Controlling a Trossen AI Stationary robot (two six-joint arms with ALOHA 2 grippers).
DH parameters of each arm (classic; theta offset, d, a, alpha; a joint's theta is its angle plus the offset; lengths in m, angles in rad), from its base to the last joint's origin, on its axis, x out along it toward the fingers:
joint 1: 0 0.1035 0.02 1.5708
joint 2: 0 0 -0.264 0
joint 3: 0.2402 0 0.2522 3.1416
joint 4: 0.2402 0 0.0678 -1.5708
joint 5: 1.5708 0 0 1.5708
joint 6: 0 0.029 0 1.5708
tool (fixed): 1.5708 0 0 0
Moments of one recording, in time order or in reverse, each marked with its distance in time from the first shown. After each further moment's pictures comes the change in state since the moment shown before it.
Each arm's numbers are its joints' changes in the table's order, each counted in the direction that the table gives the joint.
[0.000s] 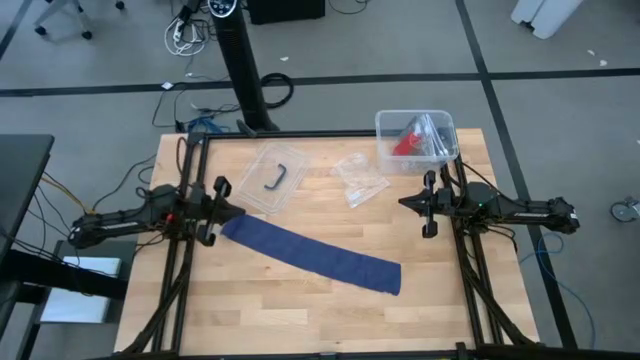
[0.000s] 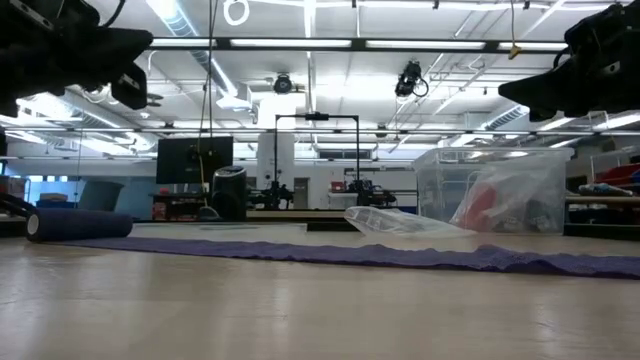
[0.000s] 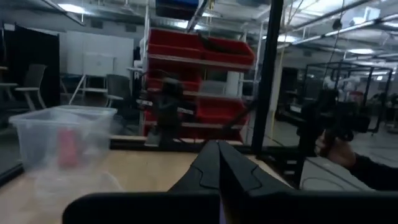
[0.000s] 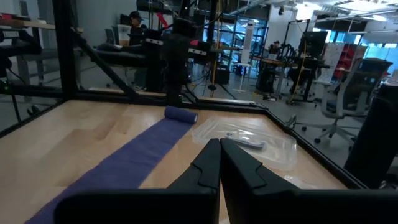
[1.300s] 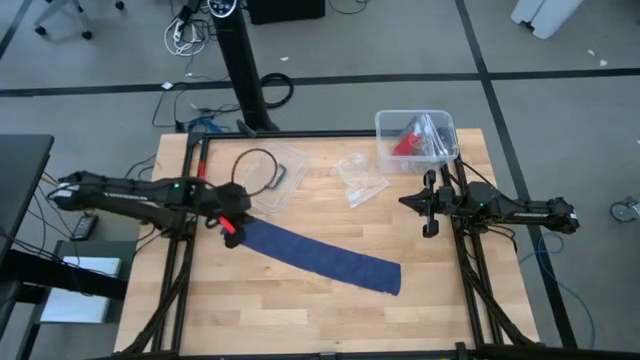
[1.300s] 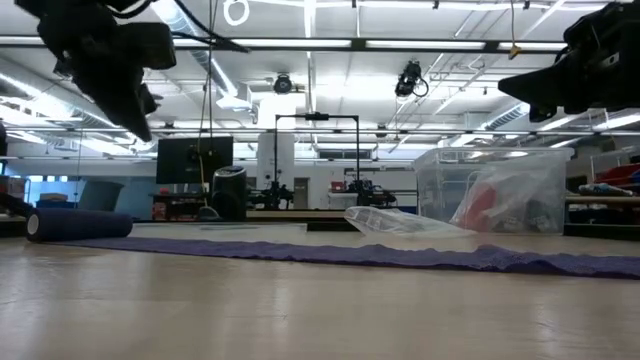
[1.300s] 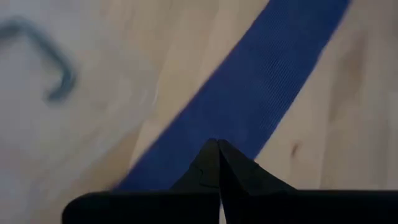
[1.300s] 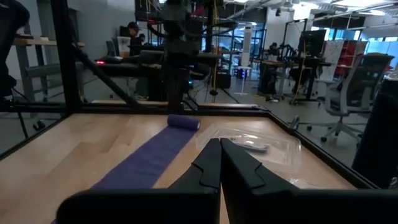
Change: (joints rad) left arm -0.200 -0.894 0.682 1.031 -0.346 -0.199; right arm -0.001 0.000 0.000 -0.023 0.000 0.058
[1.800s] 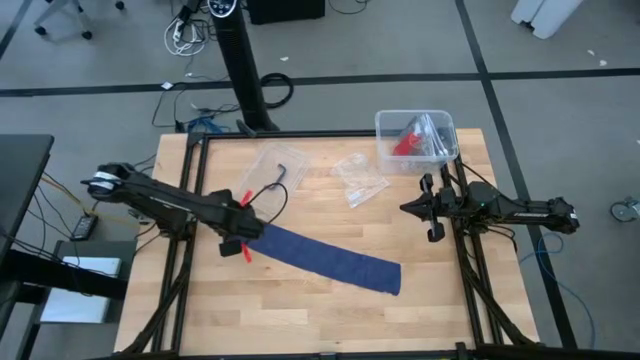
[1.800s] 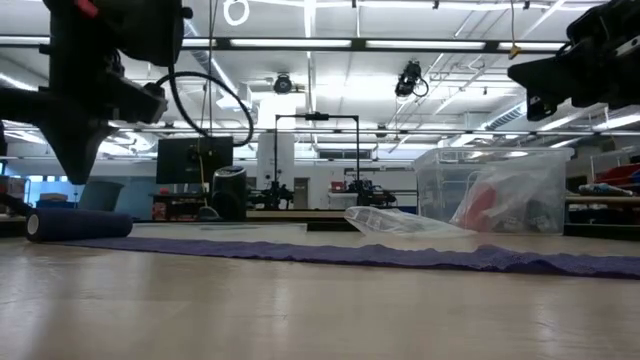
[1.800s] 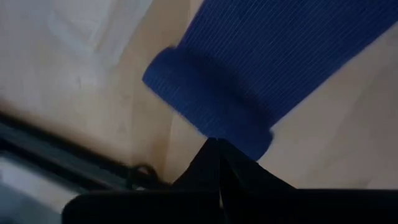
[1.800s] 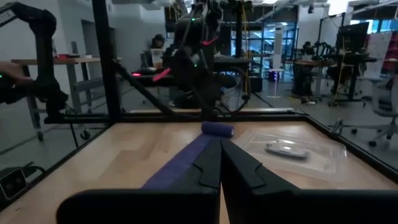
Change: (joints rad) left arm -0.141 -0.452 0.155 0.469 -0.178 -0.110; right arm 0.001 -0.001 0.000 -0.025 -0.132 0.093
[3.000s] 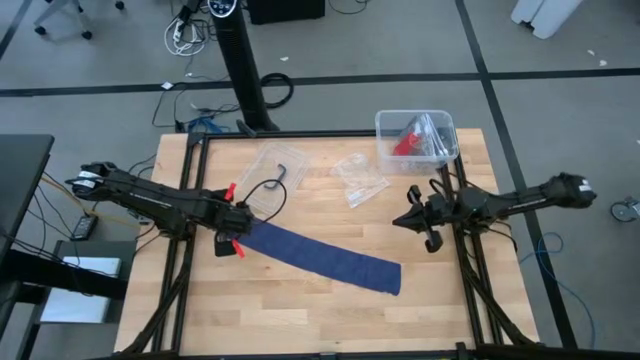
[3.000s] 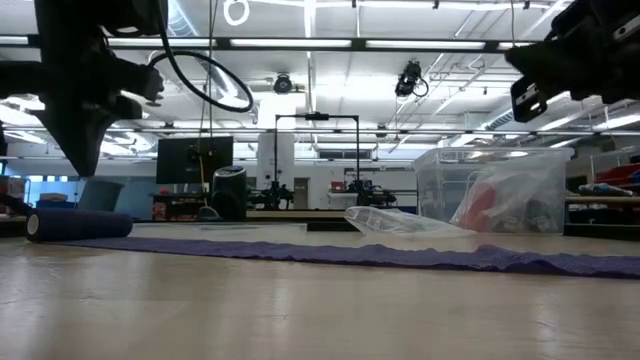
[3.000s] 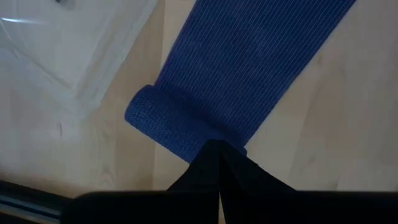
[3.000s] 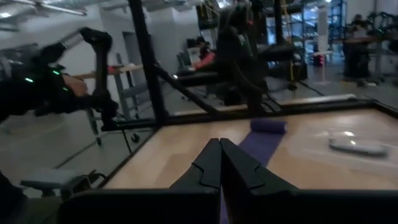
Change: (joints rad) left arm 0.004 0.201 -0.067 -0.136 0.054 0.153; right arm 0.183 -0.473 0.000 -0.450 0.047 0.135
